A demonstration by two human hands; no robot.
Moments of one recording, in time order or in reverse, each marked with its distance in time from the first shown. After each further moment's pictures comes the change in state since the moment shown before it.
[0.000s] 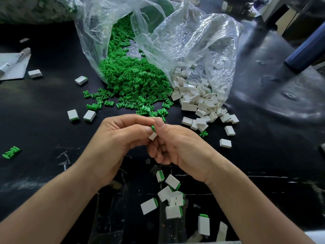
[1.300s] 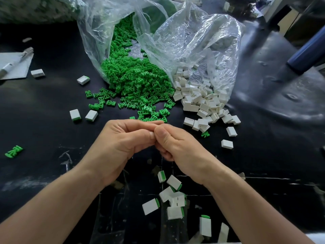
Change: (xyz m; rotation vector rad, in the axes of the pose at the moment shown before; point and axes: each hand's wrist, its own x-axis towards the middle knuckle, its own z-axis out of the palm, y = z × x) left_hand -0.001 -0.002 0.003 -0.124 0.023 -0.075; right_hand 0.000 0.006 0.002 -0.442 0.171 -0.140
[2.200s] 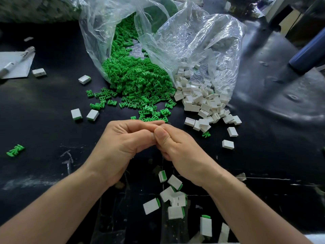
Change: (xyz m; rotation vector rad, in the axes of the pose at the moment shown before) left_hand 0.000 -0.004 0.001 0.007 0.036 0.028; right_hand 0.001 0.000 0.005 -0.060 0.052 0.008
